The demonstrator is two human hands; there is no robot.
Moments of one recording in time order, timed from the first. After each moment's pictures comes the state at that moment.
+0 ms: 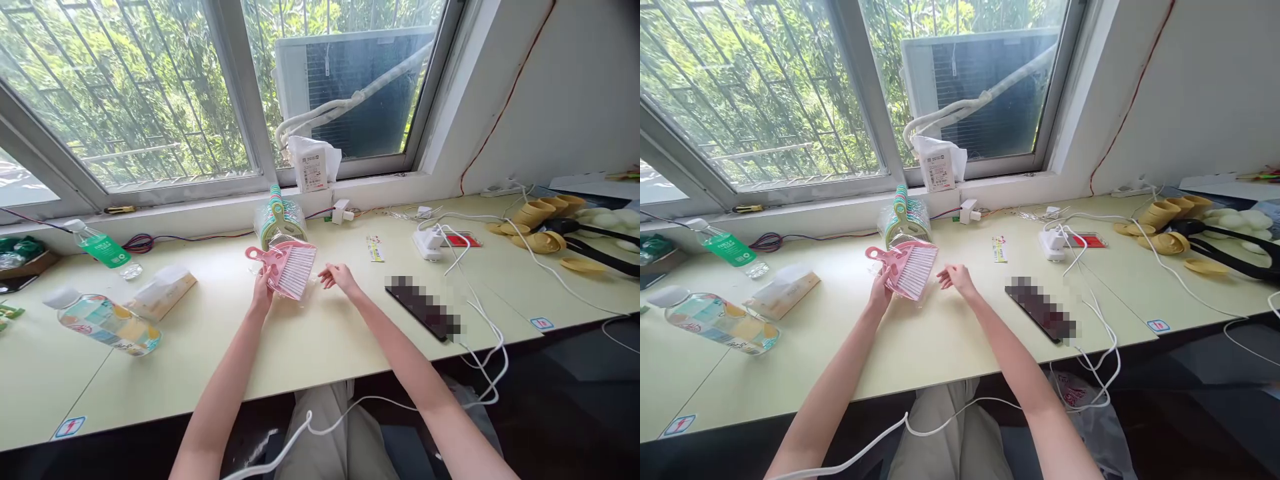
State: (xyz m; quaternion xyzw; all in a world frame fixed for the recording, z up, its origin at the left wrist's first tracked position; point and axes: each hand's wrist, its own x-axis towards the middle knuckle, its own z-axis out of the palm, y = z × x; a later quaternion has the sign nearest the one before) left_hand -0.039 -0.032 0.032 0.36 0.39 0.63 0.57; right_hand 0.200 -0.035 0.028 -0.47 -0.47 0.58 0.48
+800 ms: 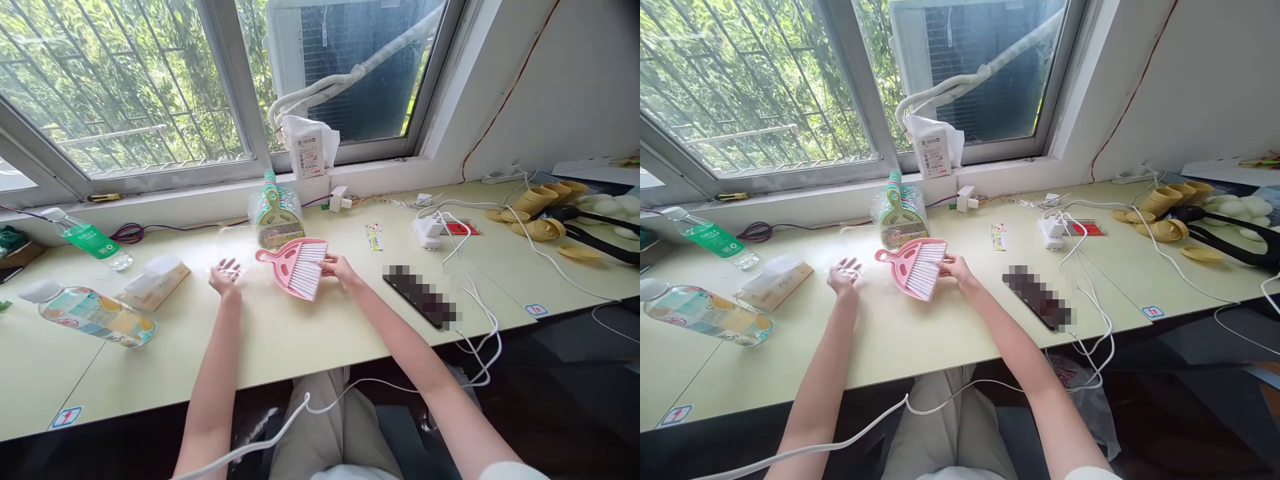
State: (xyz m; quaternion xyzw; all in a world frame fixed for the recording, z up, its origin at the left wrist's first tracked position) left_hand -0.109 -0.010 0.035 0.20 0.58 0.70 0.35; right_hand 0.201 -0.049 0.036 -0.41 -0.43 0.63 0.50
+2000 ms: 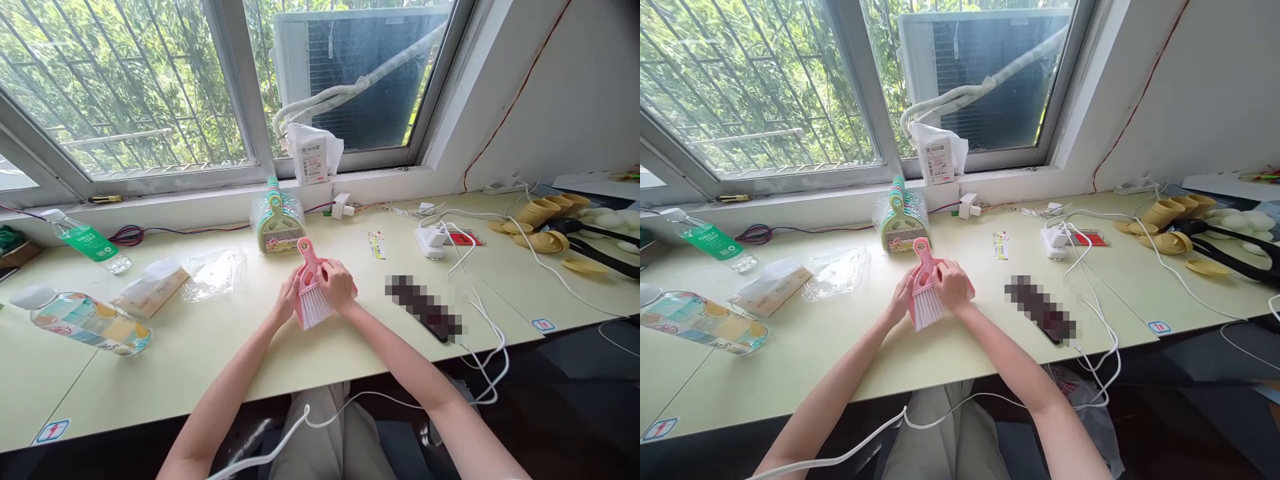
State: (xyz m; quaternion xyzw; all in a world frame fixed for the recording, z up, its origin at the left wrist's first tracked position) left_hand 0.016 -0.079 0.039 0.65 0.36 0.50 0.45; right_hand 0.169 -0.075 0.045 -0.58 -0.70 -0.01 0.42
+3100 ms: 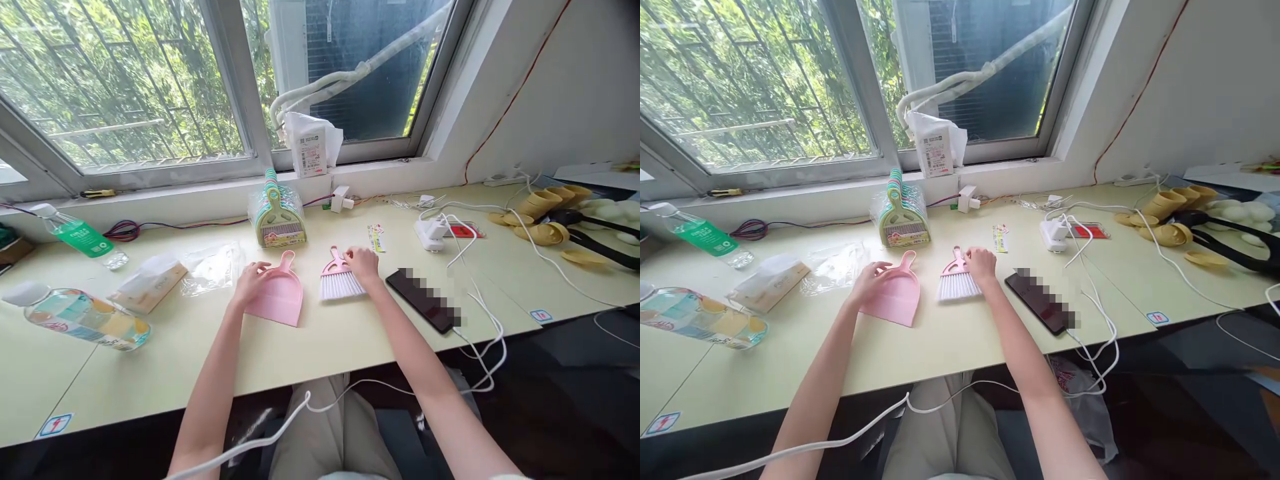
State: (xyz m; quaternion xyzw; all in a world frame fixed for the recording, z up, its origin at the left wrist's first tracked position) left_hand -0.081 -0.034 0.041 0.71 0.63 0.25 0.20; right_hand 0.249 -0.034 0.038 -0.73 -0.65 0.03 0.20
